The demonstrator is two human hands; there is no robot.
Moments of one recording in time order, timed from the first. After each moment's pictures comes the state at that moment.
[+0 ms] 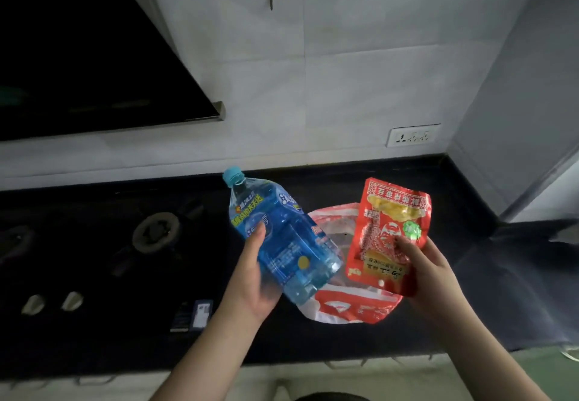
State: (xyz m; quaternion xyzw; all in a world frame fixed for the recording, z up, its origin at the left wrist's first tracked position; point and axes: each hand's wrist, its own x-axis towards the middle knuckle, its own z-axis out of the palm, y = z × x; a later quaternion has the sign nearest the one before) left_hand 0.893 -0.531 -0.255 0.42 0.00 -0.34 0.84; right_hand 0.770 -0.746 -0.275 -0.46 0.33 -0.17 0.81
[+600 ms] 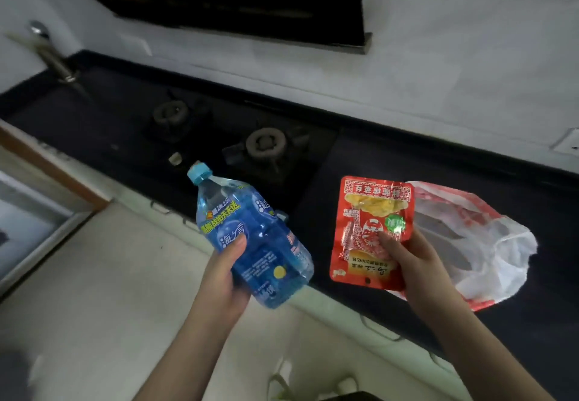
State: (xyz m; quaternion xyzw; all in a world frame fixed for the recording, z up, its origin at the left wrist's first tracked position) left_hand 0.777 -0.388 -0.287 0.47 0.15 -0.04 0.87; right_hand 0.796 -0.660 -0.299 -0.61 0.16 0.11 0.77
